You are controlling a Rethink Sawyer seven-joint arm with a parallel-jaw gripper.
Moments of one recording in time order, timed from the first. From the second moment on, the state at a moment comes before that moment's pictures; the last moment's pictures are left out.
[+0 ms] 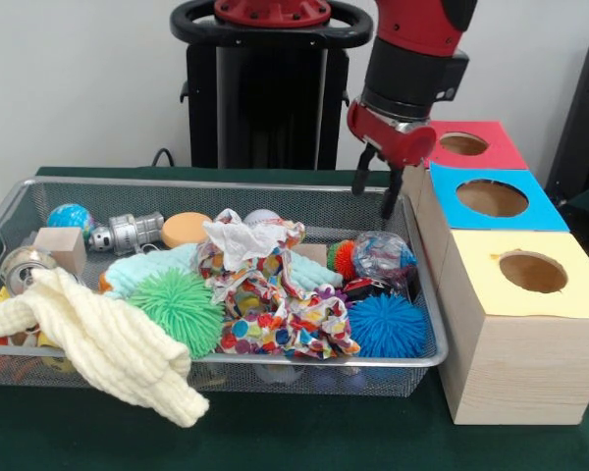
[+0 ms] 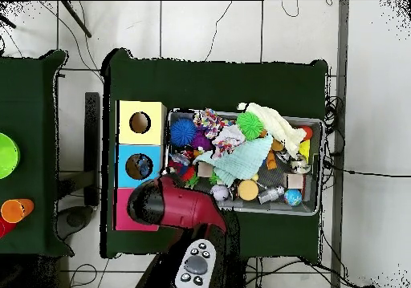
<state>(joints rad) 0.17 -0.59 -0.29 1.84 0.17 0.27 2.66</state>
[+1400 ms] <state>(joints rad) 0.20 -0.52 -0.30 1.76 0.18 0.30 2.66</state>
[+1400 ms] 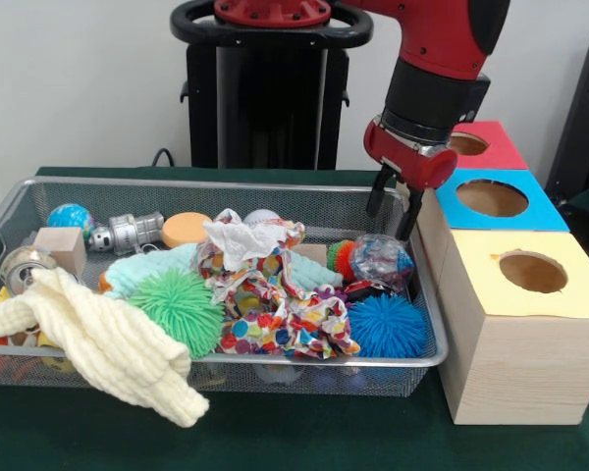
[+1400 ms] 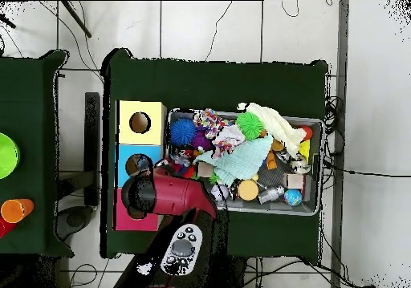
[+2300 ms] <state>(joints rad) 0.20 -0.51 -0.30 1.76 0.18 0.30 2.66</state>
